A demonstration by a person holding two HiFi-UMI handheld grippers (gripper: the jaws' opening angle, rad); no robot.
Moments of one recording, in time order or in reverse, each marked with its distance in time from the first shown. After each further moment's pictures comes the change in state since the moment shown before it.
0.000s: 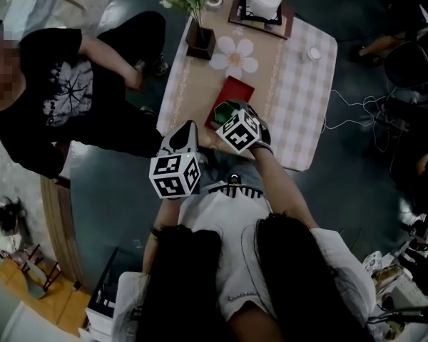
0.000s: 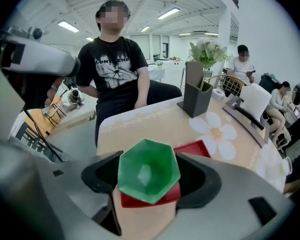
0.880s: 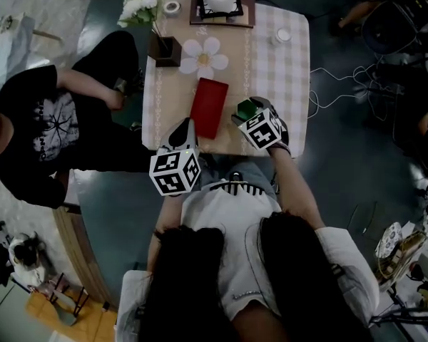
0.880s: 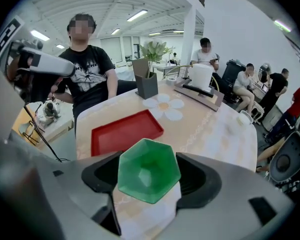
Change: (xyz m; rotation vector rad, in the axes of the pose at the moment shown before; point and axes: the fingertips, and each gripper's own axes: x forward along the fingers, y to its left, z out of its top) left arm 0.038 -0.057 0.001 0.087 0.036 -0.103; right arm -0.070 -0.081 -0.100 0.238 0.002 -0.198
